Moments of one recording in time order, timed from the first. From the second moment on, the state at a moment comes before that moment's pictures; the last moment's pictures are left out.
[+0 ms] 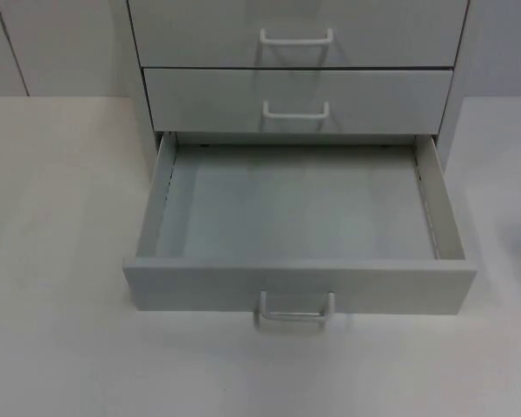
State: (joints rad) right arm 0.02 0.90 -0.73 -0.04 0.74 -0.04; left arm 0.05 1.10 -1.04 -0.11 0.95 0.13
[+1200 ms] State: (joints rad) right arm 0.02 1.38 -0.99 -0.06 0.85 0.06; left arm 0.12 0.88 -0.85 -0.05 0.93 0.08
